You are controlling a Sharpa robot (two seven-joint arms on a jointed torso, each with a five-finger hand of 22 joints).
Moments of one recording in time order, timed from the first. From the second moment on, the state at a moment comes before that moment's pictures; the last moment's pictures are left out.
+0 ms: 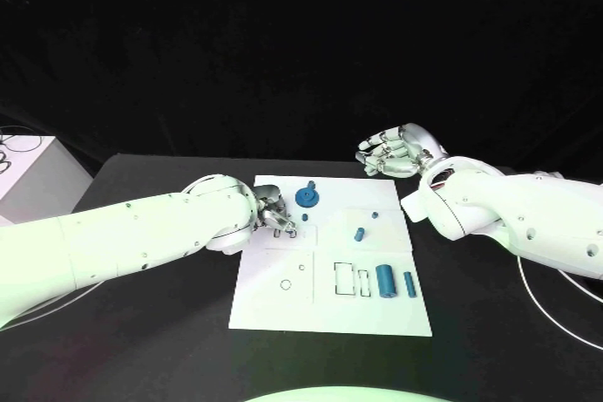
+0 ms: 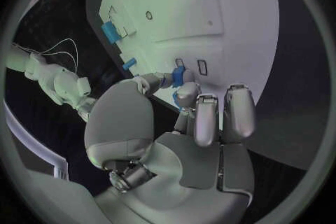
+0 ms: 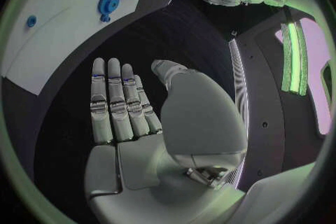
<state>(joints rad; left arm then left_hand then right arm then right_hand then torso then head) 1.30 -0.59 -0.17 1.36 -1.08 -0.05 -0.47 1.05 -0.22 0.74 0.16 0.54 0.85 0.07 0.80 0.75 1.31 -0.03 1.18 0.99 1.47 -0.07 1.50 1.31 0.09 1.33 0.04 1.46 1.27 1.33 -0.81 -0.15 1.51 -0.66 -0.62 0.03 1.33 -0.21 0.42 0.25 0.34 0.87 0.22 0.17 0.36 1.13 0.15 0.12 0.08 1.14 0.11 0.10 0.45 0.18 1.07 0.22 0.07 0.24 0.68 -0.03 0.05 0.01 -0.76</state>
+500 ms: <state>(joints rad) 1.29 -0.58 -0.18 1.35 -1.10 -0.06 -0.46 1.05 -0.22 0.73 0.16 0.54 0.85 0.07 0.80 0.75 1.31 -0.03 1.18 0.99 1.46 -0.08 1.50 1.31 0.09 1.34 0.03 1.46 1.27 1.33 -0.81 -0.15 1.51 -0.65 -0.63 0.03 1.33 -0.21 0.42 0.25 0.34 0.87 0.22 0.17 0.36 1.13 0.15 0.12 0.08 1.14 0.11 0.09 0.45 0.18 1.06 0.22 0.07 0.23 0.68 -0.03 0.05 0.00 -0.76</state>
